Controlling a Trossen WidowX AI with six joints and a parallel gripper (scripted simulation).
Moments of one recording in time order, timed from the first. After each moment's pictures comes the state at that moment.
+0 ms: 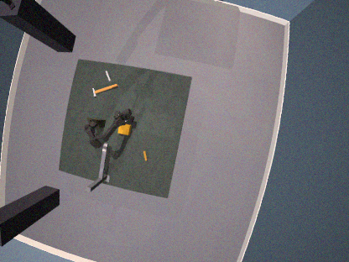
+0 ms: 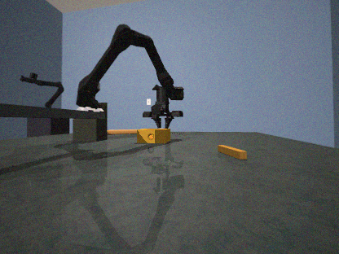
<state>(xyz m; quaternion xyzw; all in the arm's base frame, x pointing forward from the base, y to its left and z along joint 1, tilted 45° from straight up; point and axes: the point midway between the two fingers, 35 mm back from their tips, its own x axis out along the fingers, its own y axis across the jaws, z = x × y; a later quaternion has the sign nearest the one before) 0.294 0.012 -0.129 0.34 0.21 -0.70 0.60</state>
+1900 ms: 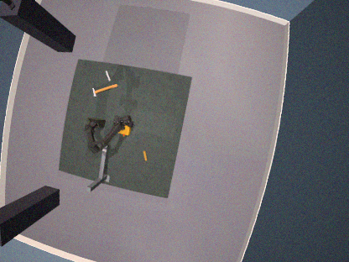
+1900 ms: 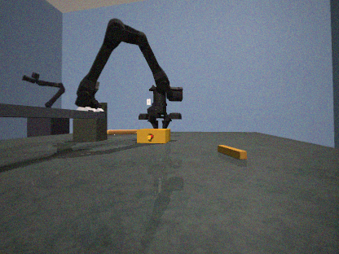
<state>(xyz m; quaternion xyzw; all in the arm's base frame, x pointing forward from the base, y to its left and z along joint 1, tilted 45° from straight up) 0.286 -0.030 -0.105 0.33 0.21 -0.70 0.60</state>
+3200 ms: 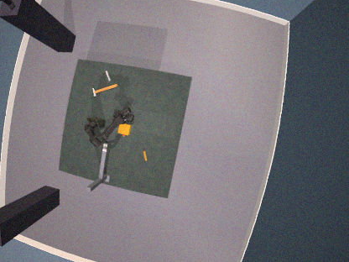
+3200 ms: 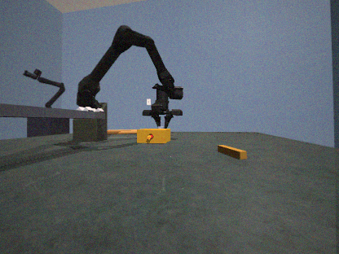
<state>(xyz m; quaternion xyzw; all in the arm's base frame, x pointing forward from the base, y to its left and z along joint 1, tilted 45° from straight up) 0.290 0.024 -0.130 0.33 0.21 -0.70 0.60</state>
